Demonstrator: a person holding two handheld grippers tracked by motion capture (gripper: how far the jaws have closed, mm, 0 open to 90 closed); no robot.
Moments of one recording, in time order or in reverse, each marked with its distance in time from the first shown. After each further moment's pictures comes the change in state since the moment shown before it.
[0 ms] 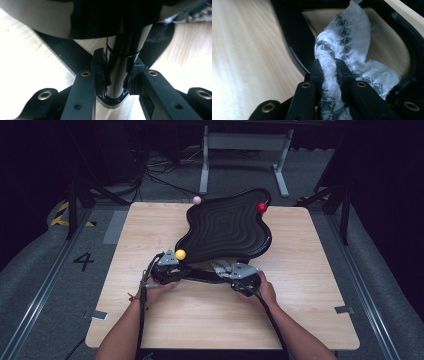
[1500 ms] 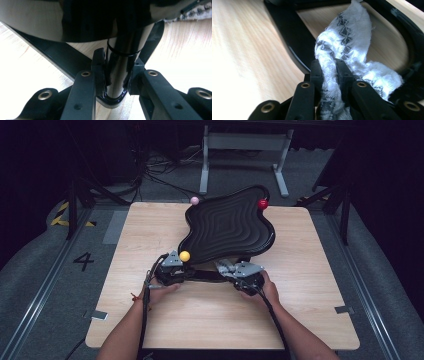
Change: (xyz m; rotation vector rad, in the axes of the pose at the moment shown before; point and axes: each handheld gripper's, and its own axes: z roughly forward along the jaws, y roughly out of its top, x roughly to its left) left arm -0.006 0.004 0.005 0.003 -0.024 0.009; right arm -0.003 -0.003 -0.003 -0.004 0.016 0.036
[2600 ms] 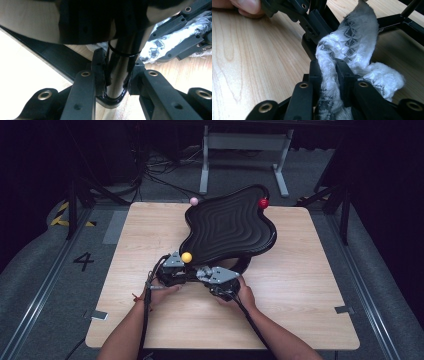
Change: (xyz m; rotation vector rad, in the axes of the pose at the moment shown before) left arm -0.004 0.002 0.002 0.001 -0.021 -0.001; right arm 0.049 0.033 0.036 -0.069 0.042 -0.014
